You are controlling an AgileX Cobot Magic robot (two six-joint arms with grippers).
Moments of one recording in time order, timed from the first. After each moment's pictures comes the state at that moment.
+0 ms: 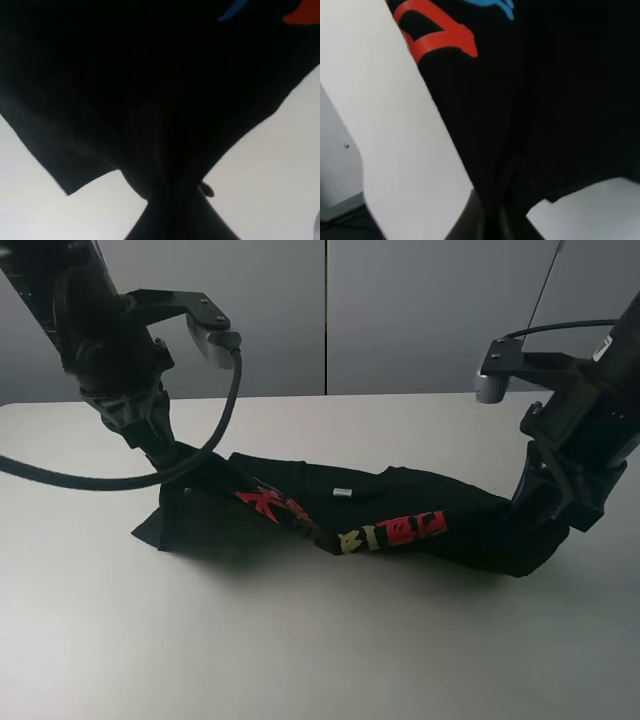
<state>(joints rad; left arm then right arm) -0.50 1.68 -1.35 -0.13 1.21 0.63 0.28 1.44 -0.94 0.22 1.20 -0.88</state>
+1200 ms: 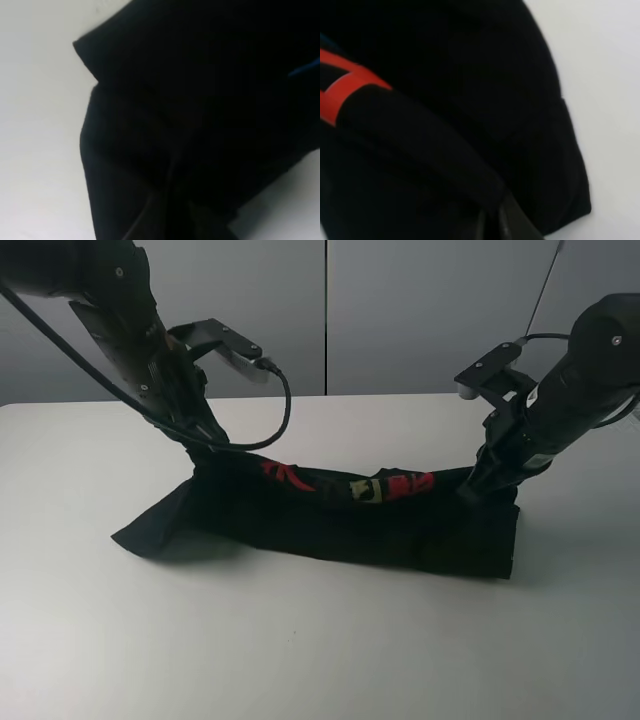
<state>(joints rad) -0.50 1.86 -1.33 0.08 0.81 0.21 0.28 1.65 -0.85 -0.04 0.53 -0.37</state>
